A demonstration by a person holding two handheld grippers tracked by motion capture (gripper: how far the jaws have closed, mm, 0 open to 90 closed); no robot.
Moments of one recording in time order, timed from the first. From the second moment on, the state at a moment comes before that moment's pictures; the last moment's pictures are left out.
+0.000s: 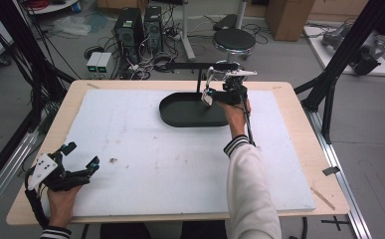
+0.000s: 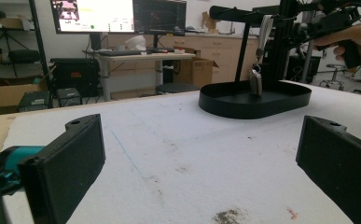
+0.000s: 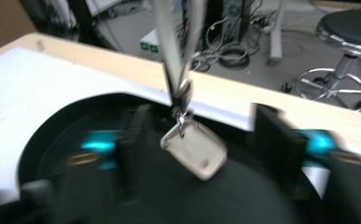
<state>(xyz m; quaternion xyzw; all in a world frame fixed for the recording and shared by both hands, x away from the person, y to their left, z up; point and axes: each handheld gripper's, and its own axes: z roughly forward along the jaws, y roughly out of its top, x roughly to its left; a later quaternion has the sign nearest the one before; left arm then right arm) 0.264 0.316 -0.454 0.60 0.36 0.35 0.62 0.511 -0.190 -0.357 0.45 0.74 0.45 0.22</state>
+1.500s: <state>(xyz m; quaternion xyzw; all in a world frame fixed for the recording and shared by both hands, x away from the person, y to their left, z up) 0.264 0.314 -0.454 0.60 0.36 0.36 0.62 0.313 -0.315 -0.450 0.34 0.66 0.60 0.30</state>
